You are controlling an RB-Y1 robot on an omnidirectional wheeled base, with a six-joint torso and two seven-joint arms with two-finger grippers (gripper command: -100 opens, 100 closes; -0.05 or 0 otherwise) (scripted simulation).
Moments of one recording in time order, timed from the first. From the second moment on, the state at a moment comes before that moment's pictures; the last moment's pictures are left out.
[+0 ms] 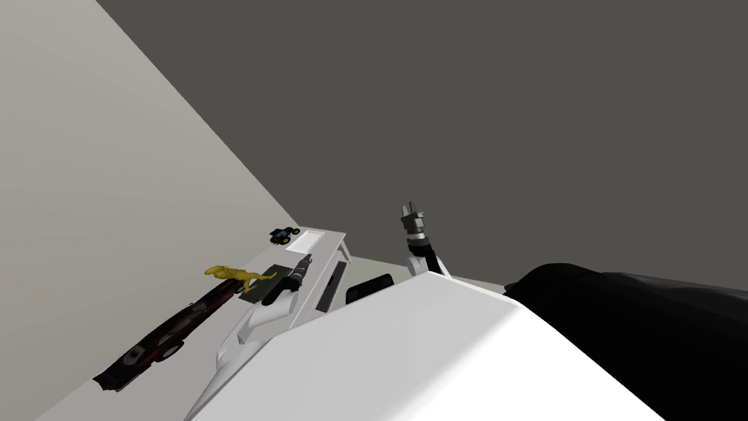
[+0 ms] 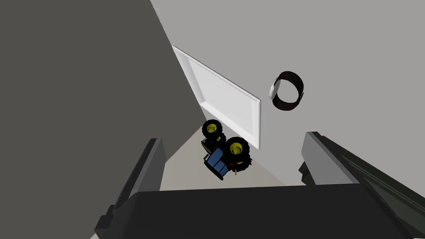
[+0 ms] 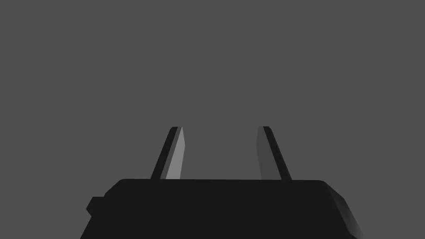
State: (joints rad) left arm 0.21 0.45 -0.03 -1.50 0.19 0.32 -0.24; right arm 0.53 0.03 0.07 -2.25 0.07 -0.46 -0.16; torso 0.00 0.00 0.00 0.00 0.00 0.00
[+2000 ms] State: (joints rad) left arm -0.09 0.48 -0.01 -1.10 0.28 0.82 -0.39; right arm 0.53 0.03 0.07 -2.25 0.07 -0.46 -0.16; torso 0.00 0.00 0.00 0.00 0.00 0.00
